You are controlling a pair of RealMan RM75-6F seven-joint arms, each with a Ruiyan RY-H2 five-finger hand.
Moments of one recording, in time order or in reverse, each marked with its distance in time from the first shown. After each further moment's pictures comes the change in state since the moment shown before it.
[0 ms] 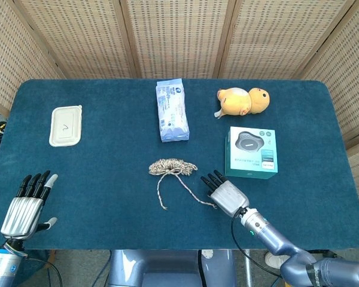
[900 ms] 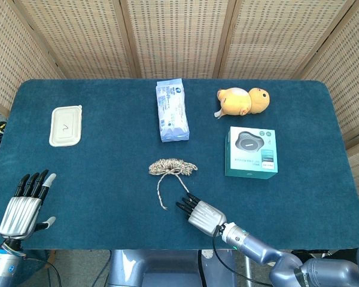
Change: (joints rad) left arm 0.007 0.006 -0.008 0.004 0.012 0.004 -0.014; right arm 0.048 -0.072 -0.018 -0.044 -0.116 -0.171 -0.111
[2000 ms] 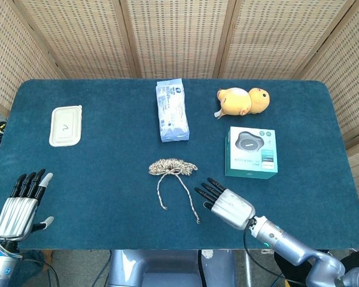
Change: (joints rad) left arm 0.019 0.017 -0.009 -0.011 0.023 0.016 -0.022; right arm -0.115 0.272 0.060 -0.095 -0.321 0.126 0.310
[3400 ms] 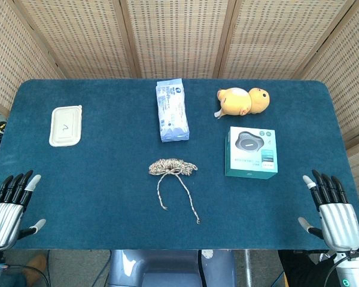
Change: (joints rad) left arm 0.055 0.059 0.027 0.006 0.126 0.116 -0.123; right arm -0.541 0.150 -0.035 -0.051 0.172 0.709 0.212
